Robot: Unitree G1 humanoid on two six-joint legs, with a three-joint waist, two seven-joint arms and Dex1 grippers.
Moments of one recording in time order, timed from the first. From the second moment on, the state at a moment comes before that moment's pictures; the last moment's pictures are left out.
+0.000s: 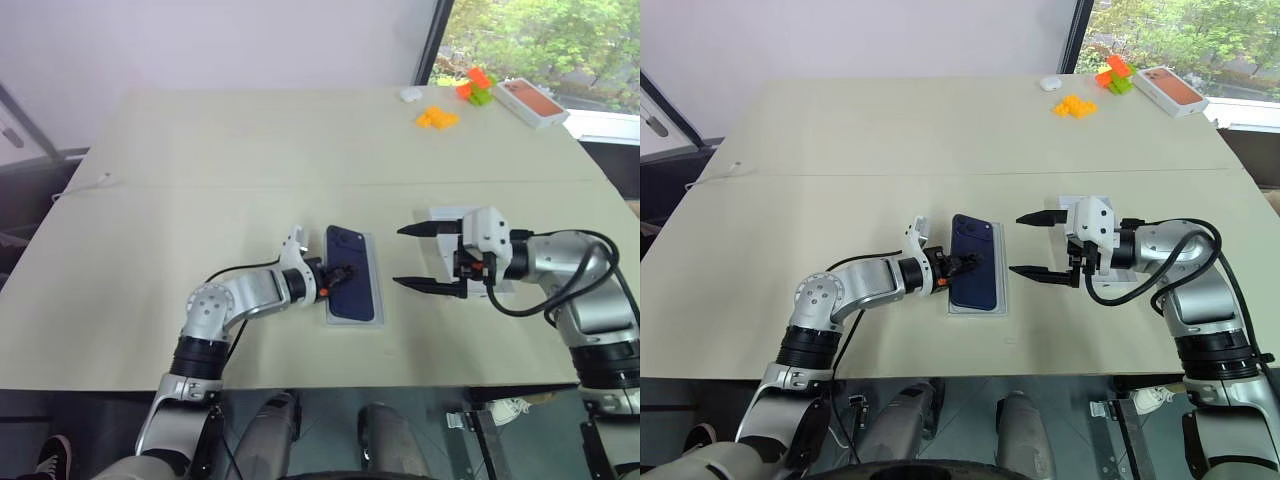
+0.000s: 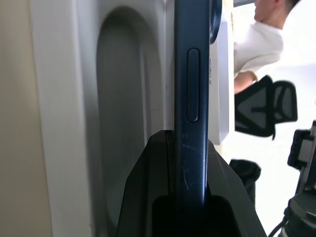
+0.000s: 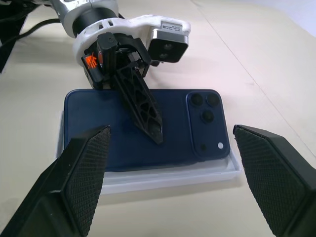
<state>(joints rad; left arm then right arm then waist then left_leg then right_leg) -0.50 0.14 -0.02 0.11 -1.58 1.04 0.37 -0.40 -0.76 -0.01 -0.02 0.37 0.10 1.27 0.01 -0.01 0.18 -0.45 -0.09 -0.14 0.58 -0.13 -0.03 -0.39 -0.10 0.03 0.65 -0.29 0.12</state>
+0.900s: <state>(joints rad) -0.53 0.14 0.03 0.01 -1.62 1.15 0.50 -0.44 -0.75 0.03 0.01 0.33 0.07 1.25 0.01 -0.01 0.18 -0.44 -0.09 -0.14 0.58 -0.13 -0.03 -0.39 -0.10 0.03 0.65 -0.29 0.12</state>
